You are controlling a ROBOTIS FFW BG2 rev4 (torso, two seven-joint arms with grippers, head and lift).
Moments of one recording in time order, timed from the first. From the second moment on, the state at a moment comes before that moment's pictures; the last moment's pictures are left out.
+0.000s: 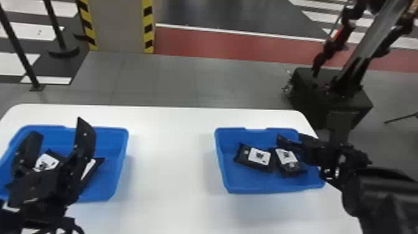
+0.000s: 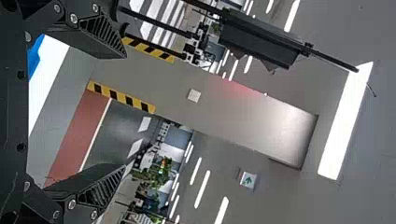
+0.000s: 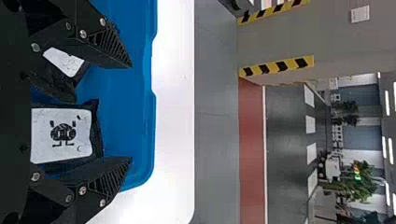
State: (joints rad) left arm 0.46 0.00 -0.08 -1.97 0.29 -0.31 0.10; right arm -0.04 -0.21 -0.28 -1.67 -0.07 0.71 0.42
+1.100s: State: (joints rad) left arm 0.47 0.00 -0.06 -1.97 0.25 -0.33 0.10; right arm -0.06 -0.19 -0.23 -1.63 0.03 0.84 0.55
